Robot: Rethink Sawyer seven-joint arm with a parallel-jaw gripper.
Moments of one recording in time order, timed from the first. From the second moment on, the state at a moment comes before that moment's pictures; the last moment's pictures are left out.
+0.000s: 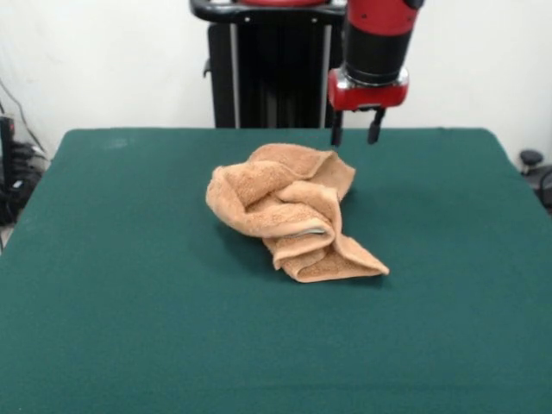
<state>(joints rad) -0.04 -0.65 -0.04 2.00 -0.07 0.36 1.57</state>
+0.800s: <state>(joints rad) -0.11 -0.74 -0.04 2.00 -0.08 0.36 1.57</state>
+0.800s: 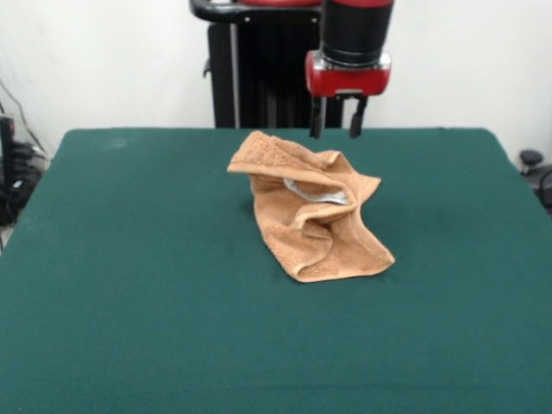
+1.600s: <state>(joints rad) -0.08 -0.74 -0.04 1.96 -0.08 0.40 1.57</state>
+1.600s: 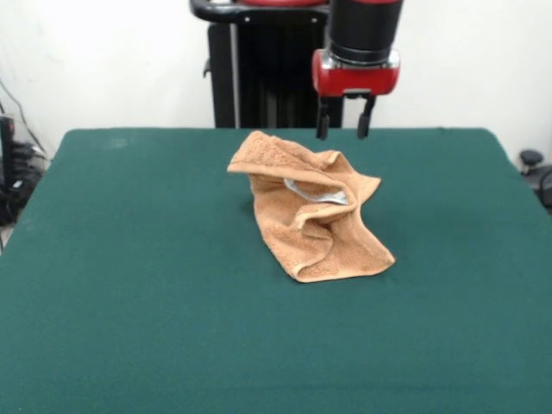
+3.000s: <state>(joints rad) -0.07 -0.71 -0.04 1.67 -0.07 0.56 1.57</state>
